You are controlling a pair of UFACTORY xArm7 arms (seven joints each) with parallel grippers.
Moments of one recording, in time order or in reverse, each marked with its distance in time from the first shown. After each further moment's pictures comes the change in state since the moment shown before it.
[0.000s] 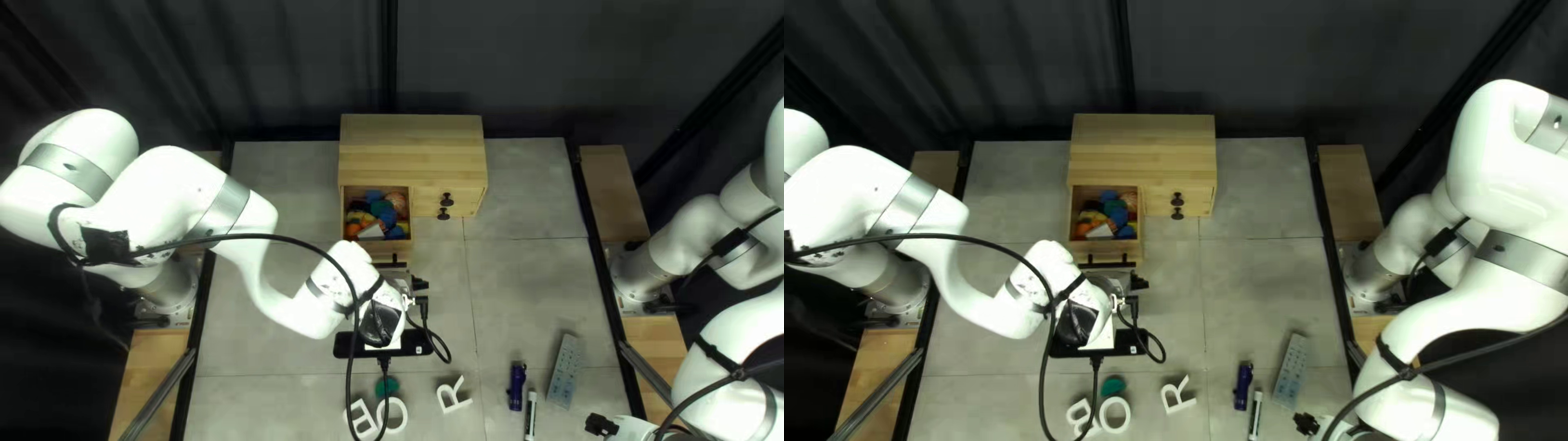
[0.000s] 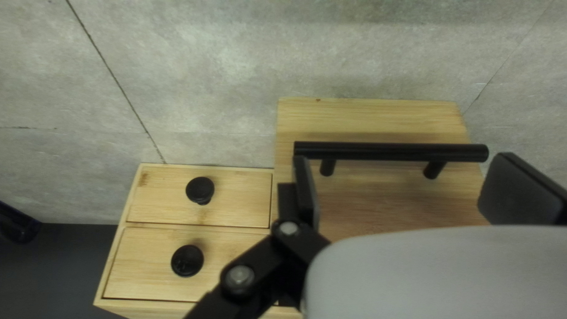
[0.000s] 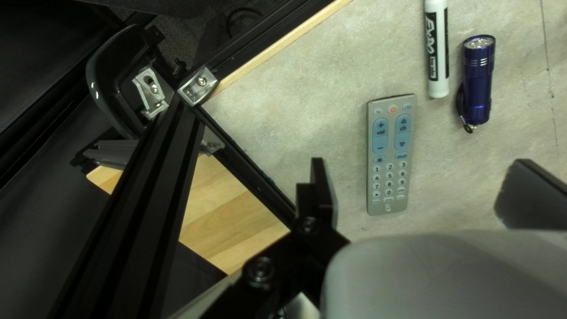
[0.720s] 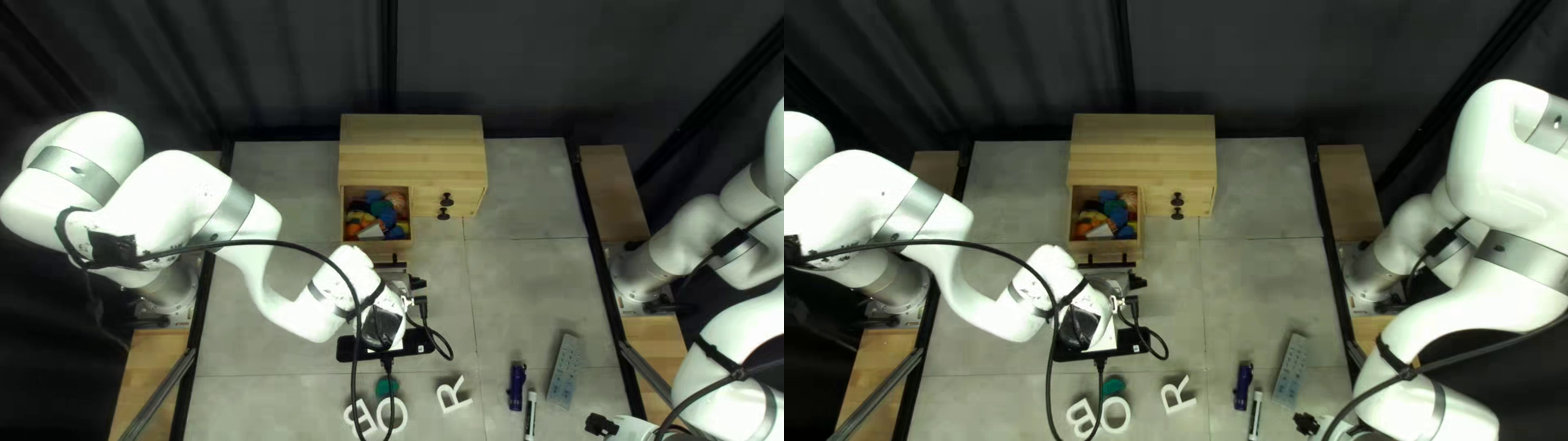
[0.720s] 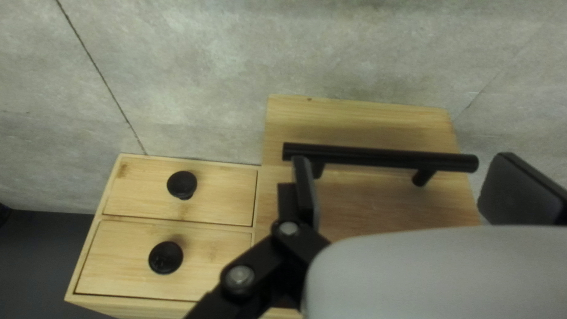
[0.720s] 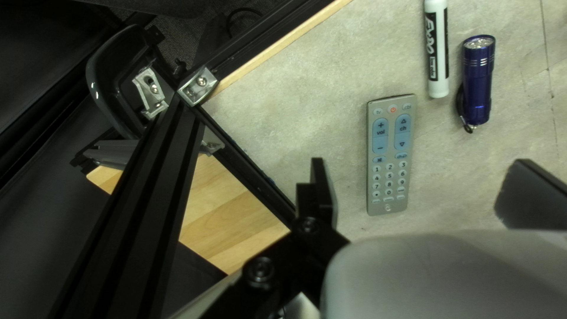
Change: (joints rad) left arm -0.019 -0.019 -0.011 -0.014 -0.012 0.017 -0.047; right arm 0.000 0.000 0.000 0.000 0.000 0.000 0.000
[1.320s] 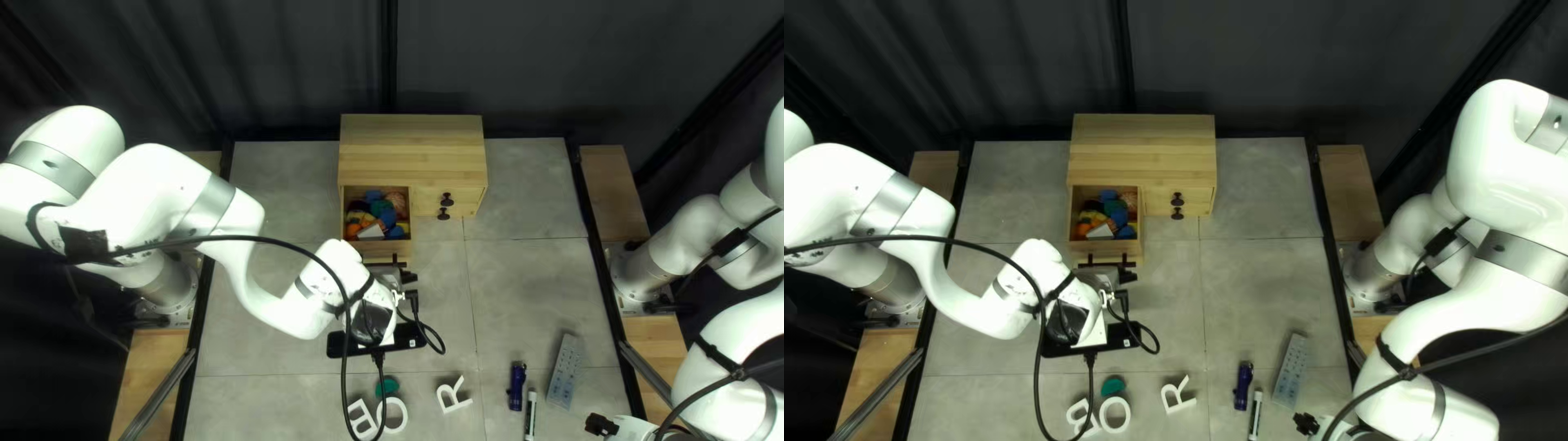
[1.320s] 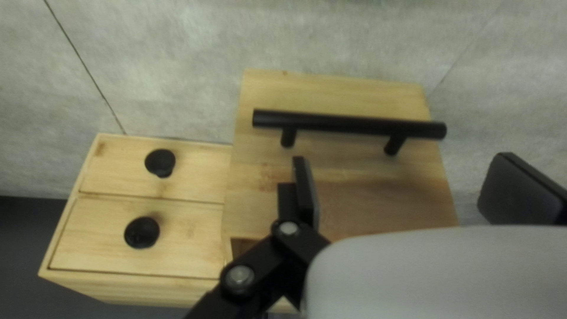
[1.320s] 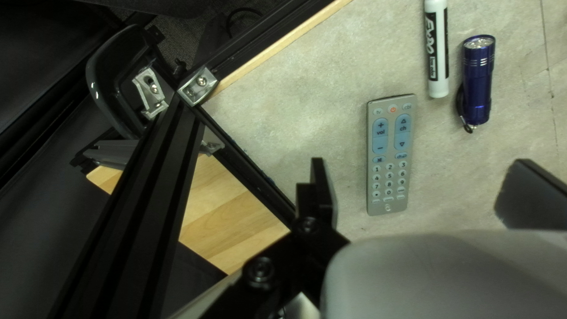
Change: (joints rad) left arm 0.028 -0.108 0.011 -0.079 -0.006 -0.006 0.045; right arm 0.000 0.000 0.000 0.000 0.000 0.000 0.000
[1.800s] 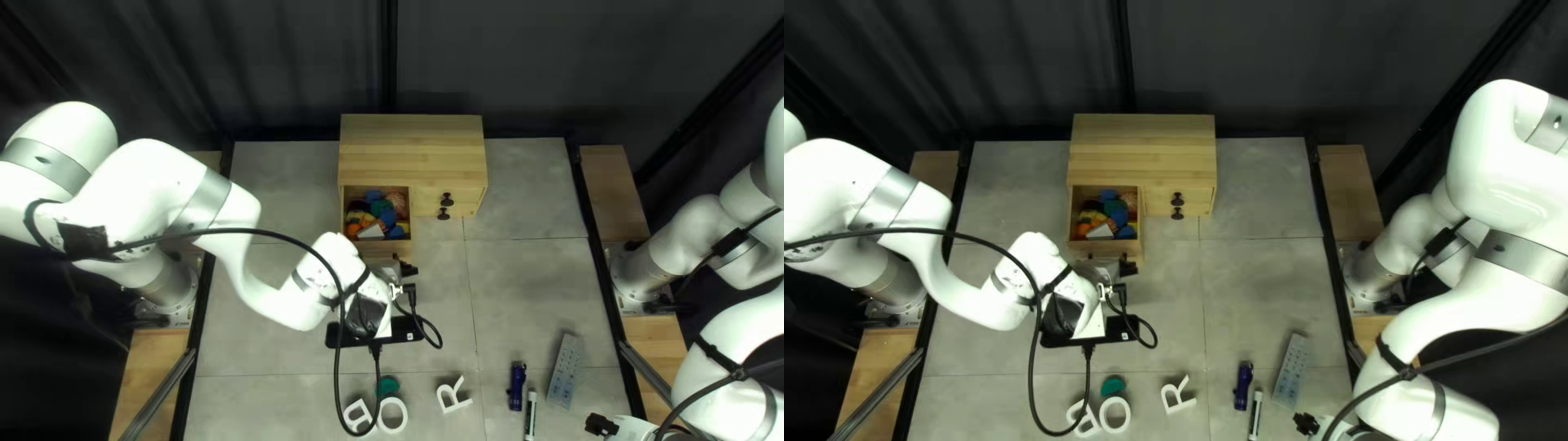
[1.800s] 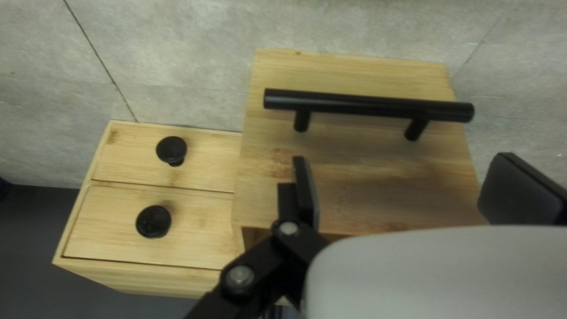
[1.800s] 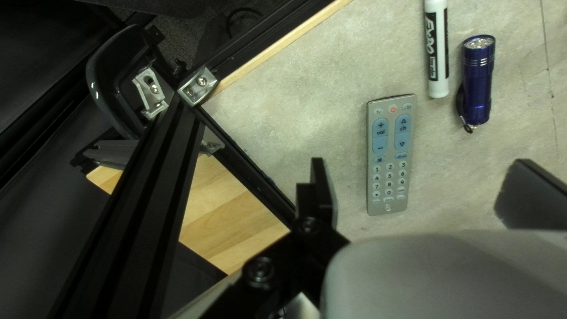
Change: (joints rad) left arm -0.014 0.055 0.008 0.003 0.089 -0.020 -0.036; right arm 0.000 0.000 0.000 0.000 0.000 0.000 0.000
